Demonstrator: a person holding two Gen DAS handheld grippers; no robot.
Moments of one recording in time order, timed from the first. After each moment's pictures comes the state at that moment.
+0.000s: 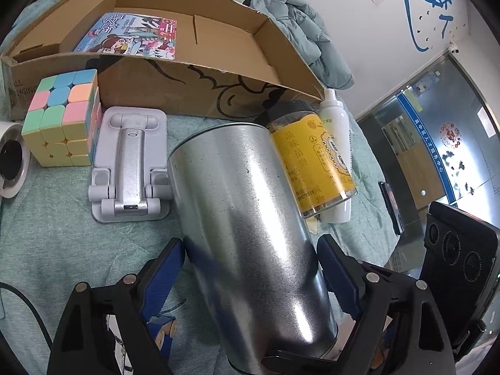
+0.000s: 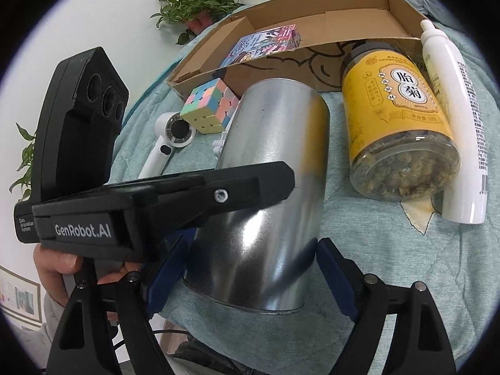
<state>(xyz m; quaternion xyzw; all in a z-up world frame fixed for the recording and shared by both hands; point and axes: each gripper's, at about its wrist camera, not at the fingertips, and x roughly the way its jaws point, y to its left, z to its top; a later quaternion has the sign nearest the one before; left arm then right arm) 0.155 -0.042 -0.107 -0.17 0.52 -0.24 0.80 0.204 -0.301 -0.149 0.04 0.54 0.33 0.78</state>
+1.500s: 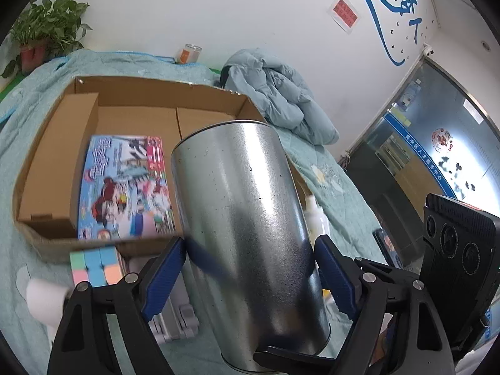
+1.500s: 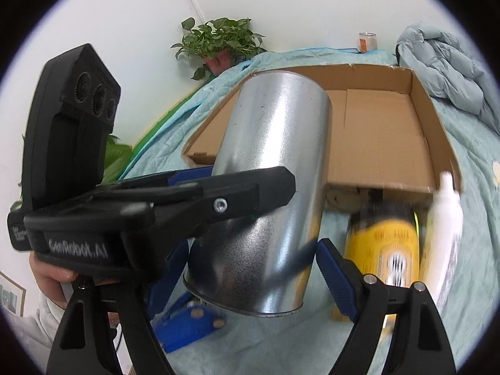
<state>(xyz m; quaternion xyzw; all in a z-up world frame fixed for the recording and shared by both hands) 0.227 -0.023 0.011 -0.14 0.41 -0.24 0.87 0.270 -0.273 -0.070 0.00 0.45 0.34 0.82</state>
